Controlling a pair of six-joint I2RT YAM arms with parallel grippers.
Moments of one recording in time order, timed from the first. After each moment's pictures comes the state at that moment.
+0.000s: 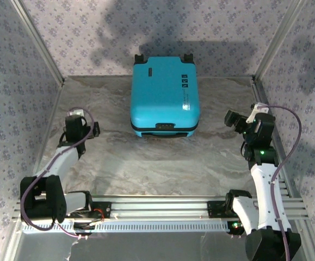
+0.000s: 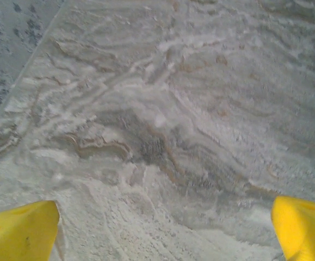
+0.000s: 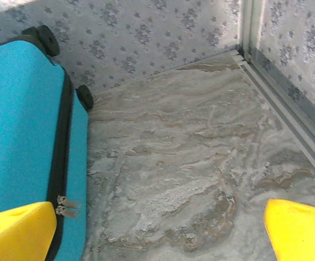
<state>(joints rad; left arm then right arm) 0.02 1.21 0.54 0.03 -0.16 -0.09 -0.13 0.81 0.76 -0.34 -0.04 0.23</state>
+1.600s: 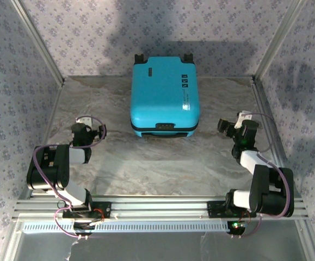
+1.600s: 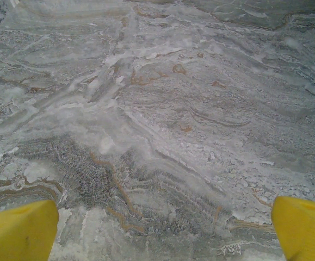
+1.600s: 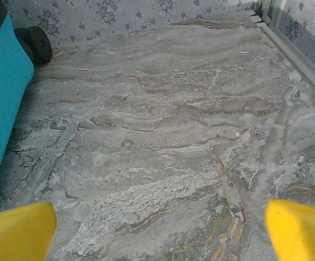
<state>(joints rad) 0.03 1.55 0.40 0.68 -0.02 -0.04 -0.15 1.29 0.44 0.44 -0.08 0.10</state>
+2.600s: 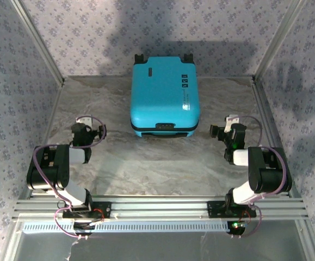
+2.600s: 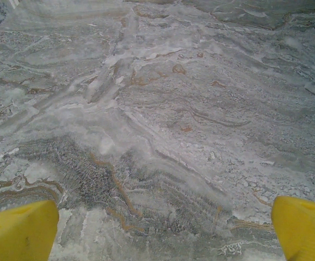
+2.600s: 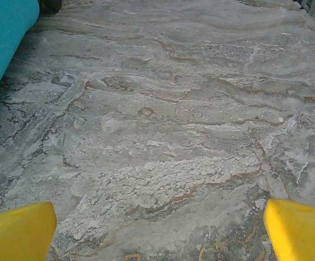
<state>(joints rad) 0.03 1.55 0.40 0.68 -0.02 -0.03 -0.04 1.51 0.38 0.69 0.00 -0.01</state>
